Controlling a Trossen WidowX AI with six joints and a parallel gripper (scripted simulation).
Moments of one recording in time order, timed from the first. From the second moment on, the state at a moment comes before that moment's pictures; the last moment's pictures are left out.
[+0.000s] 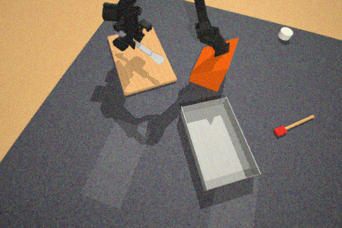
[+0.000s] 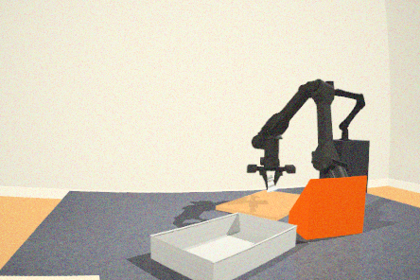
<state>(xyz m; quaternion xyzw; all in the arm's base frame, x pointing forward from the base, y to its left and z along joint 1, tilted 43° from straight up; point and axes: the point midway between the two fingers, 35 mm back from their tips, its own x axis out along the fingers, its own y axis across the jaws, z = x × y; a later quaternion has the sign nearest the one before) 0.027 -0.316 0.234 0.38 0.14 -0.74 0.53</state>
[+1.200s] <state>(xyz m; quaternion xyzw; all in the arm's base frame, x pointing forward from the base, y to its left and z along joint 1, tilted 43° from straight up) 0.024 -0.320 0.236 0.38 0.14 -0.74 0.53</state>
